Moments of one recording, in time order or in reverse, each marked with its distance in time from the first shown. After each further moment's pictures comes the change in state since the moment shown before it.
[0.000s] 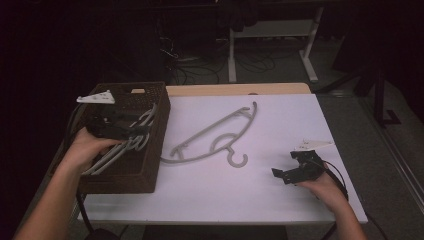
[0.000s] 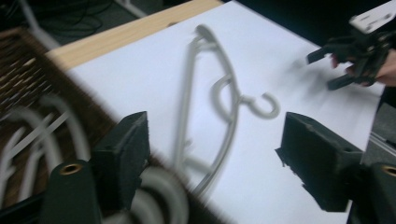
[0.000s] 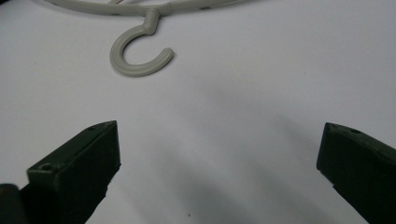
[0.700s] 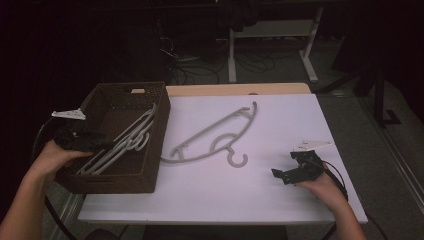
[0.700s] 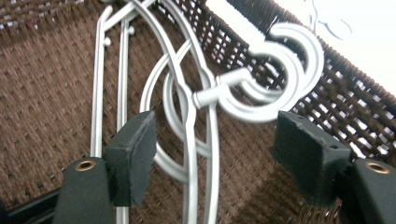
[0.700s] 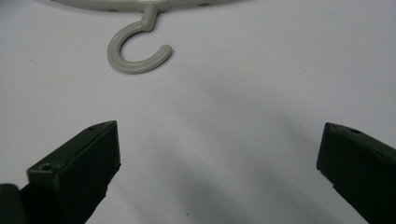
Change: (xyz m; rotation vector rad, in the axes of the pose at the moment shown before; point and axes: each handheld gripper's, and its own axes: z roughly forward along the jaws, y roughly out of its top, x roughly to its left) left arm 0.085 -0.083 -0.054 0.178 0.109 -0.104; right arm 0.000 0.000 0.002 0.012 -0.007 -0.007
